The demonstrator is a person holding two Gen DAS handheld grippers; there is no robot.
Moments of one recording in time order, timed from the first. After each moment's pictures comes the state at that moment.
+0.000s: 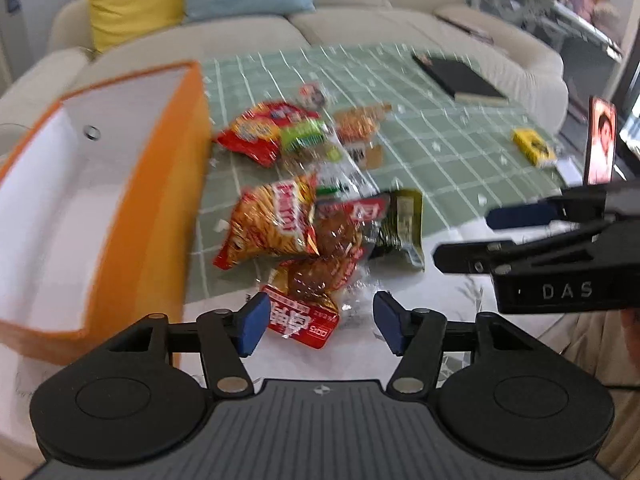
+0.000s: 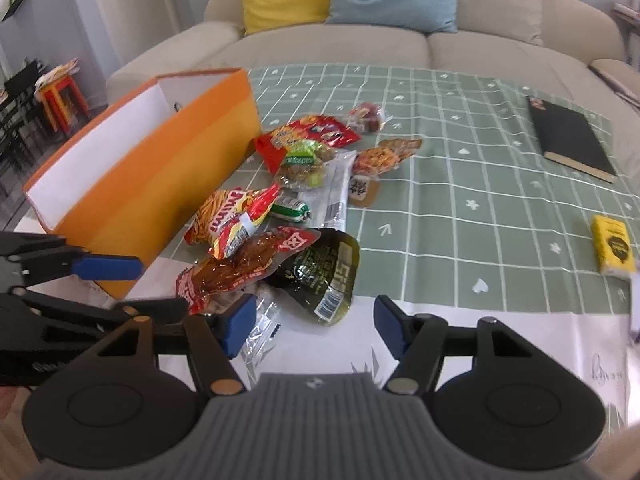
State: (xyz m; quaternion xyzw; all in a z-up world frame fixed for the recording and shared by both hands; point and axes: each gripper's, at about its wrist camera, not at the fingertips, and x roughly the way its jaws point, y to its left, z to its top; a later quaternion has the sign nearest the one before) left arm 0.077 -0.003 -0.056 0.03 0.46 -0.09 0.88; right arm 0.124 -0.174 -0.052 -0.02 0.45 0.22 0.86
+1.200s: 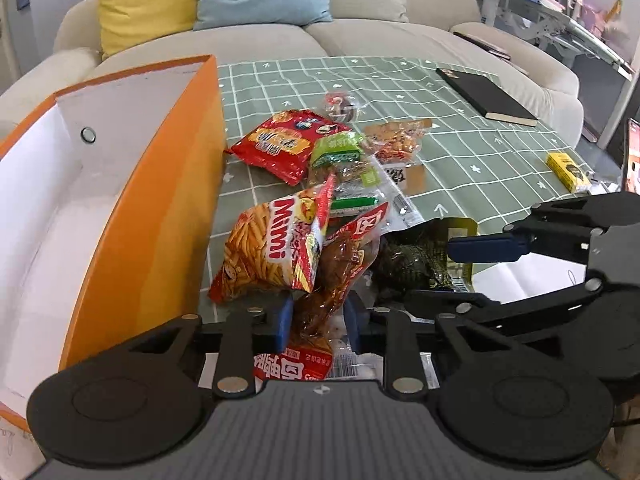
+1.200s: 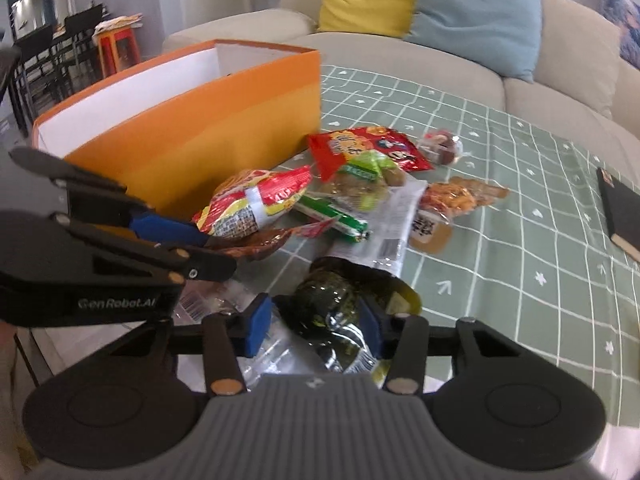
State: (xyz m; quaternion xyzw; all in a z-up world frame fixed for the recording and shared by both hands) left arm 0.112 0.020 -0.081 0.02 0.43 -0.07 0.90; right arm 0.148 -0.128 -0.090 -0.12 0.40 0.30 0.86
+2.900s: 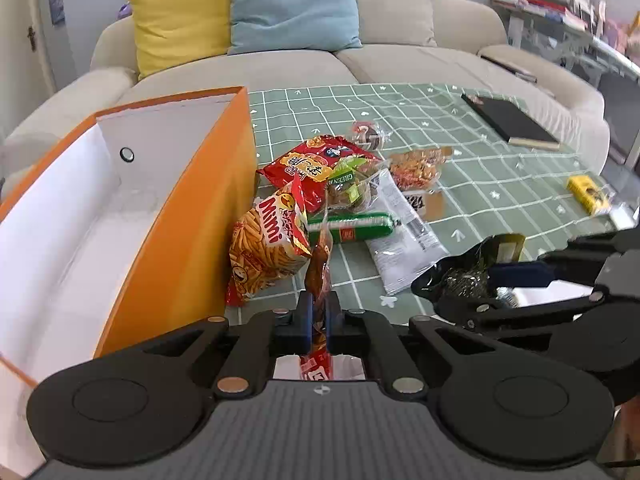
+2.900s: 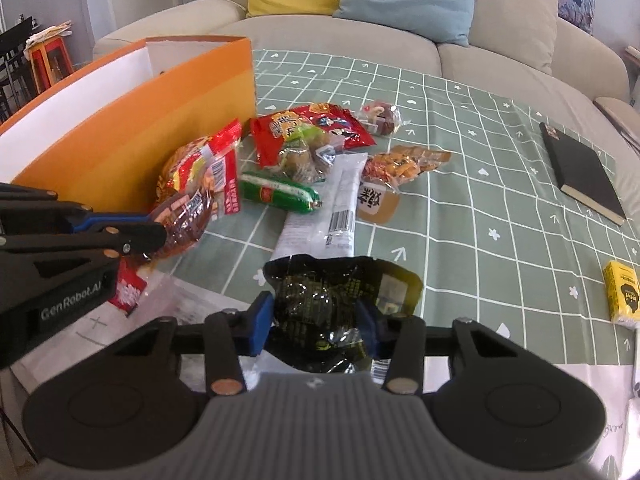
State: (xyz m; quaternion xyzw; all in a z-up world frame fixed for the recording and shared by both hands) left arm 0.091 0.014 -0.062 0.02 0.40 -0.02 0.92; right arm 0.143 -0.133 -0.082 -0.09 0.43 0.20 0.87
